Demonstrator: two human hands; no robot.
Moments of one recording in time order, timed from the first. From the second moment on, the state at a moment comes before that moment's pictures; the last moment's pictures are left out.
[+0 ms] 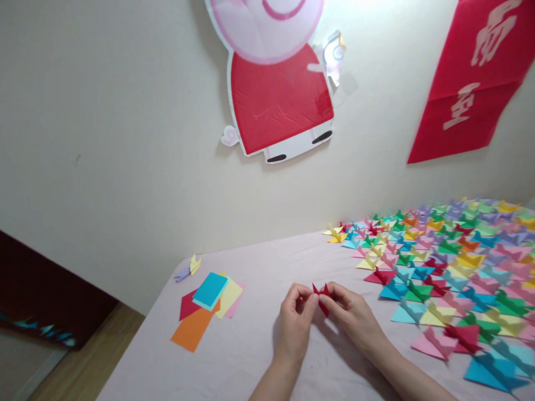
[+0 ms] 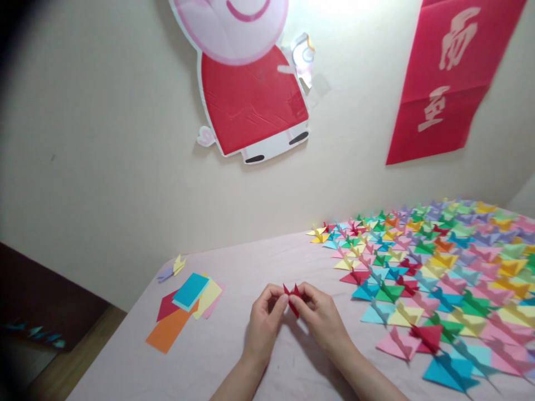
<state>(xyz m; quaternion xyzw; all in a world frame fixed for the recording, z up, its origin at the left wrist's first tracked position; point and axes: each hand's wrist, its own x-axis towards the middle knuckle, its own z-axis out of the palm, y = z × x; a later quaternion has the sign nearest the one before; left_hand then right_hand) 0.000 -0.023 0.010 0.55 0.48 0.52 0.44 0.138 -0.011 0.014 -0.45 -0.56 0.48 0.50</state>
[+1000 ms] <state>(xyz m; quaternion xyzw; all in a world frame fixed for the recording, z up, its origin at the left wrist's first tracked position) 0.000 -0.017 -0.002 0.55 0.50 0.52 0.42 0.135 -0.004 -0.002 -0.38 -0.53 0.52 0.55</state>
